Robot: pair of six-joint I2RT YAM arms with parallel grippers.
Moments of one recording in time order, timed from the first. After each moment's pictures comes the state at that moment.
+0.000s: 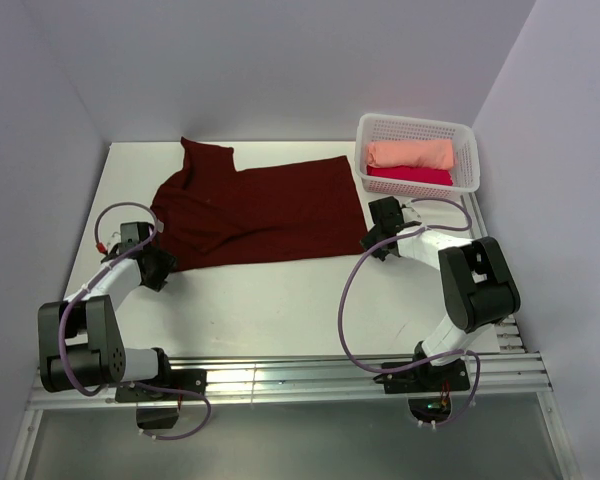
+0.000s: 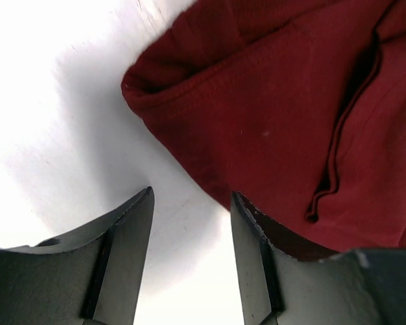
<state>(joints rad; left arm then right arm) 0.12 1.33 0.62 -0.34 -0.11 -0.97 0.26 1.63 0.82 -0.22 0.18 1.03</state>
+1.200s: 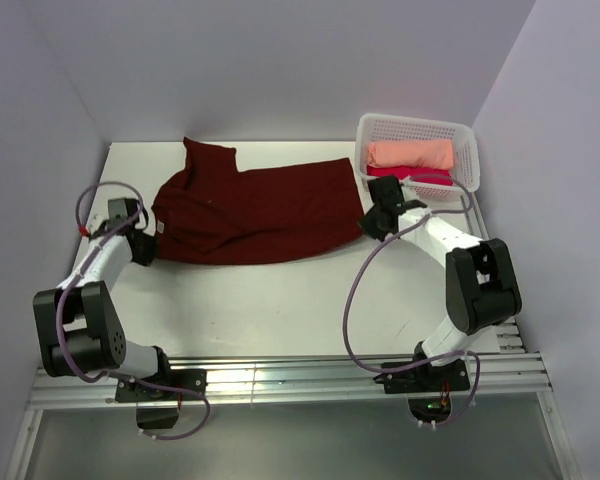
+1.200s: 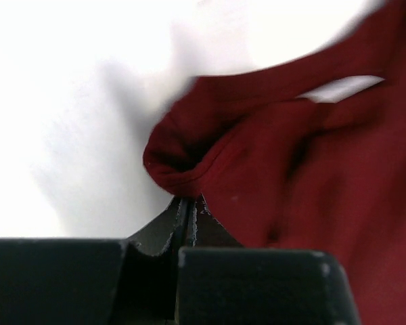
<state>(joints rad) 0.17 1.41 0.78 -0.41 -0.20 -1.02 0.27 1.60 0.97 -0.39 0.18 0.99</state>
